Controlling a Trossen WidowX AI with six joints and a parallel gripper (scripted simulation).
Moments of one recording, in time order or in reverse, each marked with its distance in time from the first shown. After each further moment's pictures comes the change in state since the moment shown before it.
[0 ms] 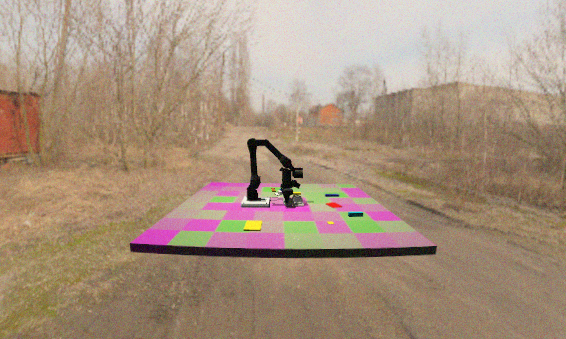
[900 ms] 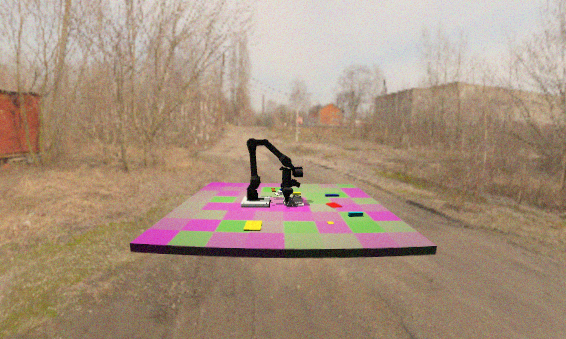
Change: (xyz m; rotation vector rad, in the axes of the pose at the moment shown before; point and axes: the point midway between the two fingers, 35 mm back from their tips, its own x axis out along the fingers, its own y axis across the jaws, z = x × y) arm -0.006 0.000 0.000 0.003 -0.001 0.000
